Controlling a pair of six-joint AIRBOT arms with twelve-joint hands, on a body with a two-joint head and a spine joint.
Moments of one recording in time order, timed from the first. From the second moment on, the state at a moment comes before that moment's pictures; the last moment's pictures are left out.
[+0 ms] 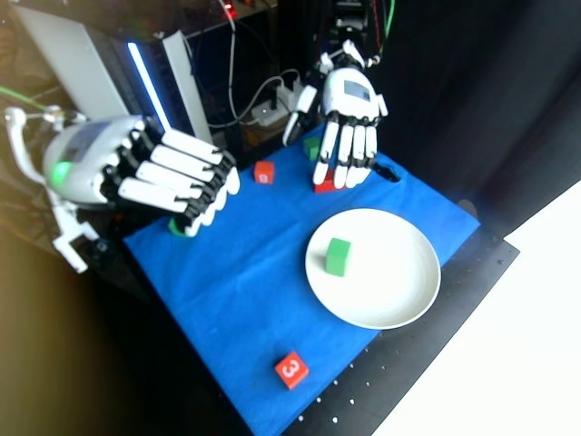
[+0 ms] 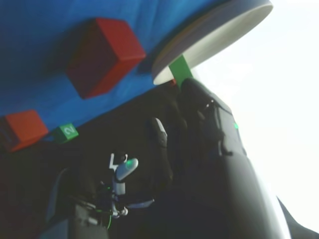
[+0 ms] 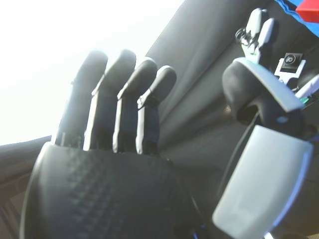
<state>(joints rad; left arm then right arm) 0.90 -0.89 0.92 -0.05 -0.79 1.00 -0.95 -0.80 0.78 -2.92 -1.26 2.00</state>
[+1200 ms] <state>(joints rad) 0.90 -0.84 0.90 -0.38 -1.03 1.34 -0.57 -1.20 1.23 -2.94 -0.66 2.00</state>
